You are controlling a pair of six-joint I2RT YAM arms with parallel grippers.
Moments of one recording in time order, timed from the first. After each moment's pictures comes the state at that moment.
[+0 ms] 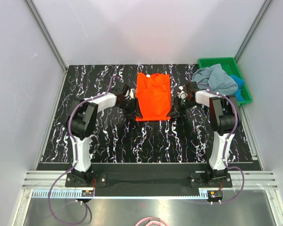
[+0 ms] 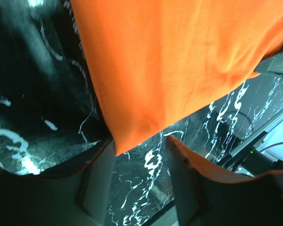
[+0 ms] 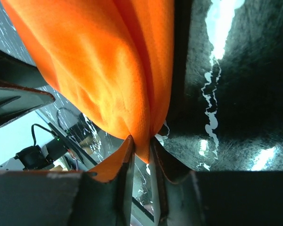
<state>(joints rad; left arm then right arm) -0.40 2.03 1.34 -0.47 0.54 -0.51 0.16 2.06 1.30 -0.51 -0.70 0.39</state>
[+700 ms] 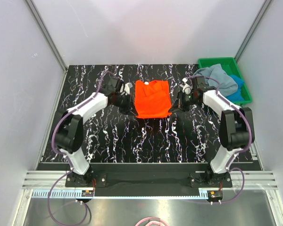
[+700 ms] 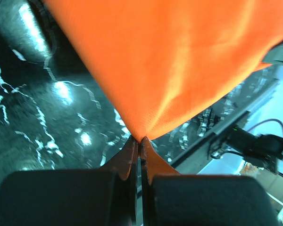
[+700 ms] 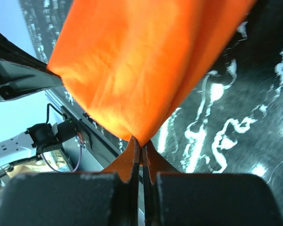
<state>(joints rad) -0.39 1.79 1.27 -0.56 0.57 -0.50 0.16 1.80 1.25 -0.58 -0.75 0.35</state>
